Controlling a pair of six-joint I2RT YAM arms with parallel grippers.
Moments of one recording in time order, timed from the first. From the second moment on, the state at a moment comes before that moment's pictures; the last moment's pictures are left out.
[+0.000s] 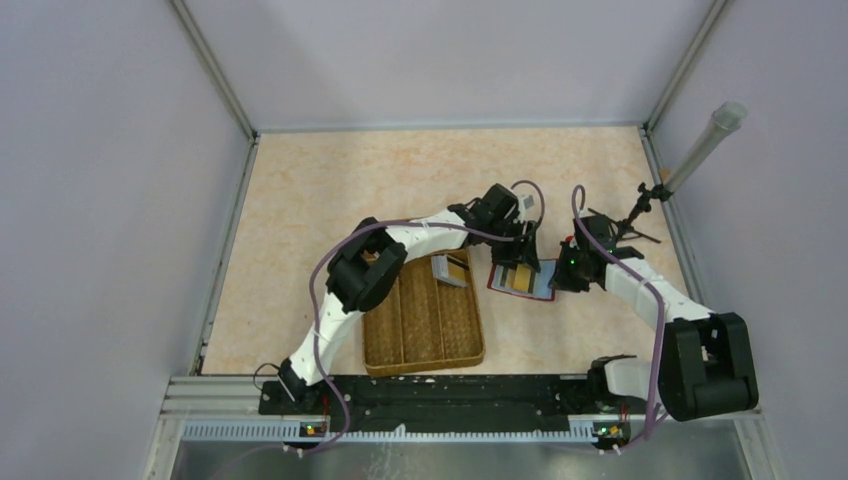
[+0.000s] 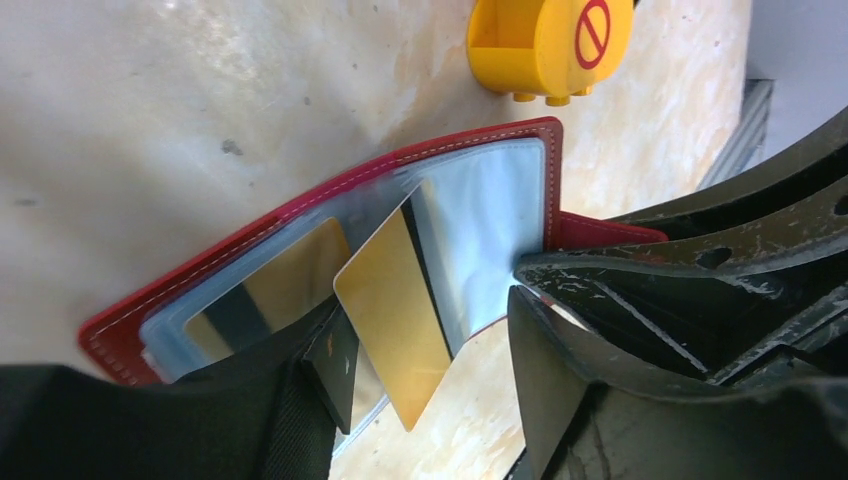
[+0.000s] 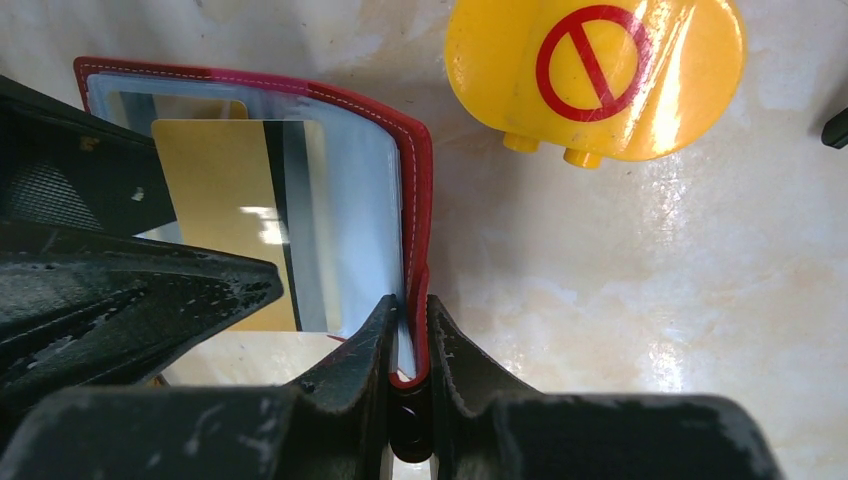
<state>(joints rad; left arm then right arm) -0.86 2.31 1.75 -0.26 0.50 -0.66 0.15 1.24 0.63 -0.48 -0.07 0.45</state>
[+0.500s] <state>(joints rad) -0.84 2.24 1.77 -0.42 0.37 -0.57 0.15 1.23 0.63 -0.48 -0.07 0.45</state>
